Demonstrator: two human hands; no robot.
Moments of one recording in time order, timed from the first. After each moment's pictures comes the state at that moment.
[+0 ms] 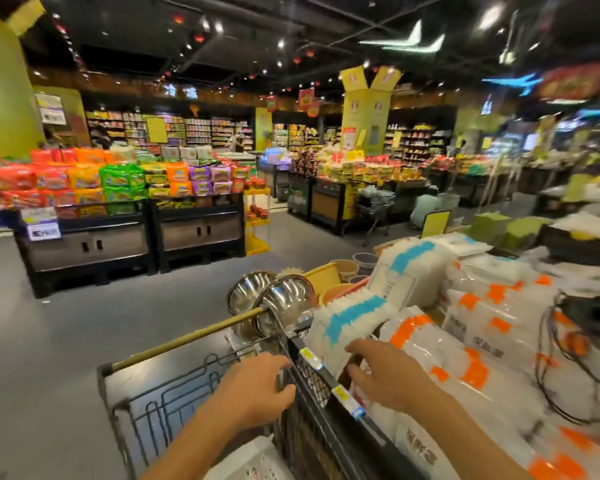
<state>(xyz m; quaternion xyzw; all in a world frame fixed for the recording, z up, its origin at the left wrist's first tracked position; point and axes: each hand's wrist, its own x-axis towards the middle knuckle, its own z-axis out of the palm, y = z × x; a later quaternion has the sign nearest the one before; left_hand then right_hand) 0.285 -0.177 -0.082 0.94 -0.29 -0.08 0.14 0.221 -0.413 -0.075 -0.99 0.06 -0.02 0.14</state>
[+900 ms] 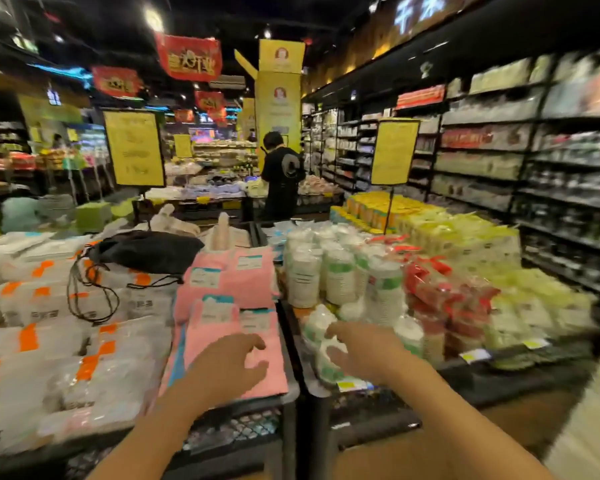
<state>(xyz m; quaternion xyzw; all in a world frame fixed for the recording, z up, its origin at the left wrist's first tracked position) -0.259 -0.423 -0.062 0.63 -0.76 -0.12 0.13 -0.511 -0.437 -0.034 -0.81 0.58 -0.04 0.09</state>
